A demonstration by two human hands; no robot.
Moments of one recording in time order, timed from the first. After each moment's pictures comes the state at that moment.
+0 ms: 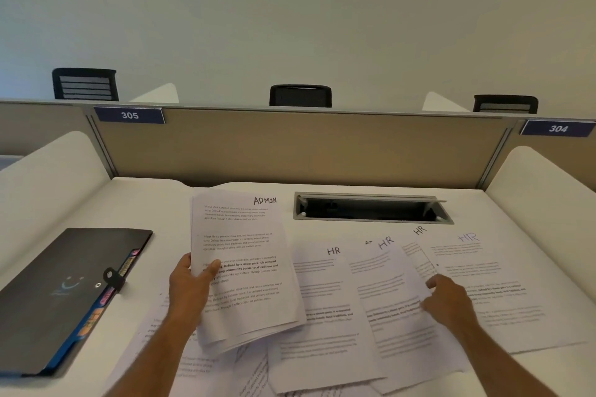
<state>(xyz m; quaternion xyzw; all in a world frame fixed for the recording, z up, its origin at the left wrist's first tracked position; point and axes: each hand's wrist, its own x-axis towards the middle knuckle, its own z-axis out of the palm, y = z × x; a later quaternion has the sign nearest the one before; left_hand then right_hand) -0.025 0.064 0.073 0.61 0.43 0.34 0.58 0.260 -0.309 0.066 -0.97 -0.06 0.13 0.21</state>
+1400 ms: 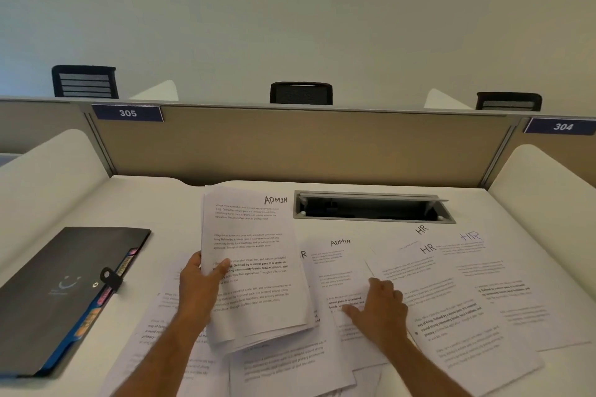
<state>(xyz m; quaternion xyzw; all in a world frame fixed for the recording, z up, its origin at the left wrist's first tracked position) -0.009 0.053 0.071 0.60 0.42 0.32 0.60 0.182 -0.219 0.038 -0.97 -0.20 0.08 0.15</state>
